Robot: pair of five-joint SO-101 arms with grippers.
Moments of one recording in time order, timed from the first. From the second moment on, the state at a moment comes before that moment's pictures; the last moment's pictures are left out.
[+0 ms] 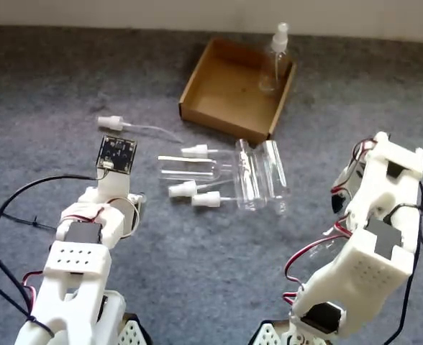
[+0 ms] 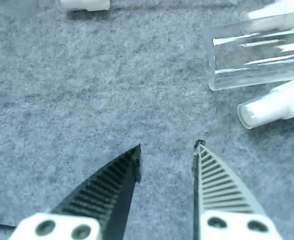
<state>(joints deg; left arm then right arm) -3.6 -50.9 73.8 37.6 -3.4 23.2 19.1 2.4 81.1 -17.5</state>
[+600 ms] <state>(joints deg) -3.6 -50.9 73.9 37.6 -3.4 16.4 -1.4 -11.0 99.7 88.4</state>
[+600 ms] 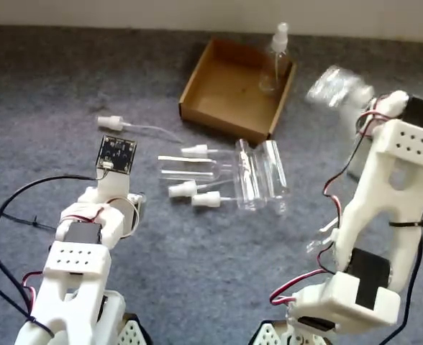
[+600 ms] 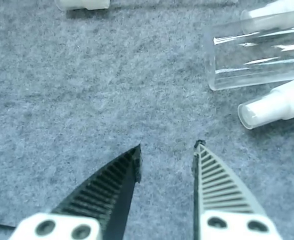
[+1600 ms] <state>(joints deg) -3.6 -50.9 73.9 37.4 -3.4 27.0 1.1 29.3 67.0 142.5</state>
